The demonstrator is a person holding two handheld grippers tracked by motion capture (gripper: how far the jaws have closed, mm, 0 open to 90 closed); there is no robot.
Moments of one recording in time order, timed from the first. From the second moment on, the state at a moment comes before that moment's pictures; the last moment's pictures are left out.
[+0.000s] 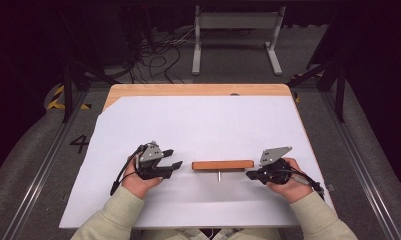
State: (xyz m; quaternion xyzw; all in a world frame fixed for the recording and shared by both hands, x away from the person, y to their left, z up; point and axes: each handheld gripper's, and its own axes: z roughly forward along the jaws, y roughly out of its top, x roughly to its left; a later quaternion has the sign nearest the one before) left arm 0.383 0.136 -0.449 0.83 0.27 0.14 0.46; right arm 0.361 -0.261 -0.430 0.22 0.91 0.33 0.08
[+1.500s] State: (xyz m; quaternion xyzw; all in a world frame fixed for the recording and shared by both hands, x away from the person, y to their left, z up) left arm 0.372 0.154 -0.454 0.83 0.30 0.15 0.46; right arm 0.476 -0.205 -0.456 0.39 0.82 0.41 0.04
